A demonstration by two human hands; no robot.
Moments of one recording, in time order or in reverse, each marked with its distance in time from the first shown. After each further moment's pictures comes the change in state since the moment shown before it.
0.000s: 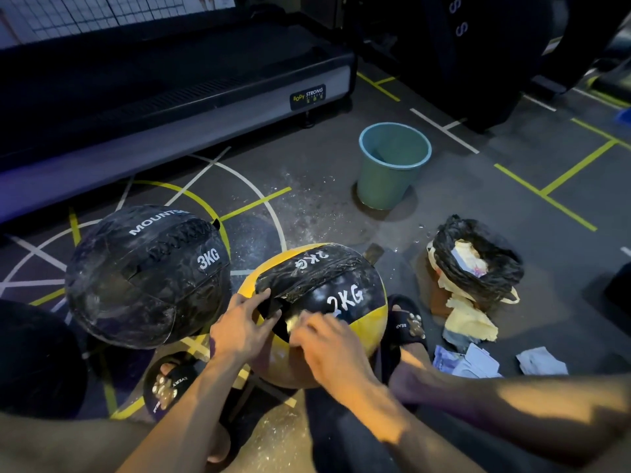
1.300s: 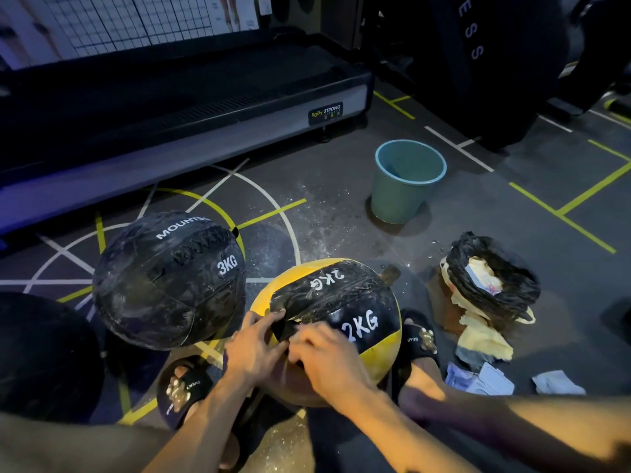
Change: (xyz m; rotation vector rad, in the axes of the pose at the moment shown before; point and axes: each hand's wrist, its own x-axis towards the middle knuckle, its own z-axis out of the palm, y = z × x) left_hand -0.016 -0.024 0.010 -0.047 -0.012 0.070; right_hand 0.014 -0.016 0.009 0.038 -0.027 -0.128
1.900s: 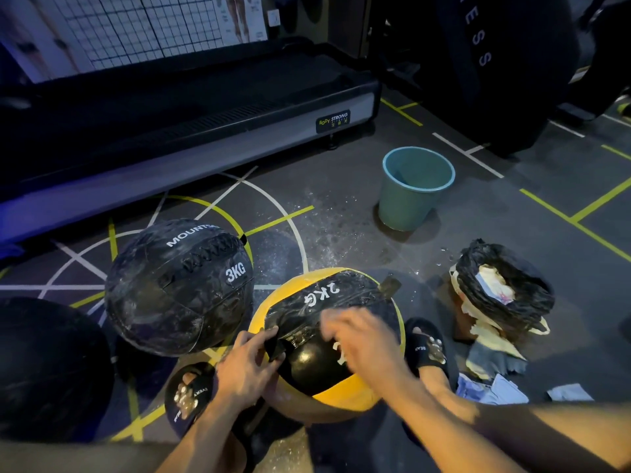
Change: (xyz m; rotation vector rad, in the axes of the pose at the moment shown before) left_hand -0.014 -0.029 -0.006 -0.067 -0.004 -0.039; right_hand 0.006 0.044 -0.032 -0.012 0.046 0.073
